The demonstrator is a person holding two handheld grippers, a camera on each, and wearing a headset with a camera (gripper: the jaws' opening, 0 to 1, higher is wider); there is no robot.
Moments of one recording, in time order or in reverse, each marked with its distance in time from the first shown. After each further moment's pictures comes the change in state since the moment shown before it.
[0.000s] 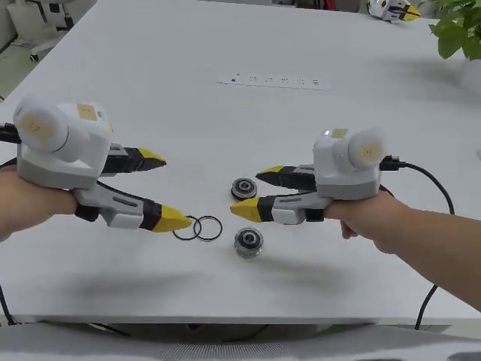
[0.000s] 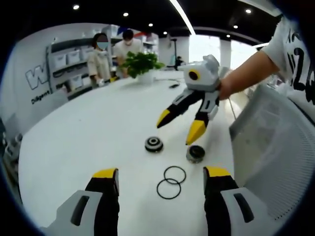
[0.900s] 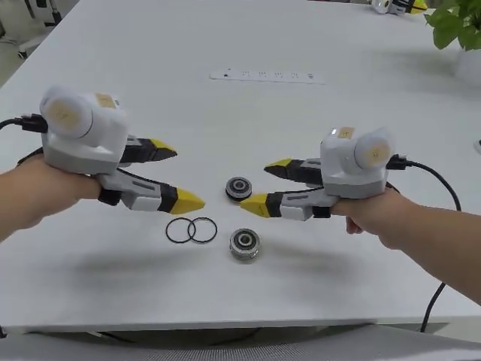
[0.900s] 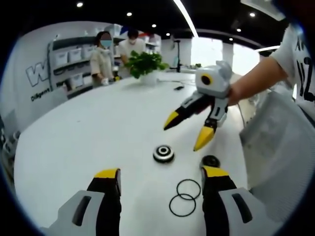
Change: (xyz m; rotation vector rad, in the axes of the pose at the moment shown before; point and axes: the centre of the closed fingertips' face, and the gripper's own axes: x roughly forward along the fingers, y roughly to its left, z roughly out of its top) left arm 0.036 0.023 0.010 -0.030 -0.015 -0.004; right arm -0.005 -0.025 -0.009 -0.048 -0.005 -0.040
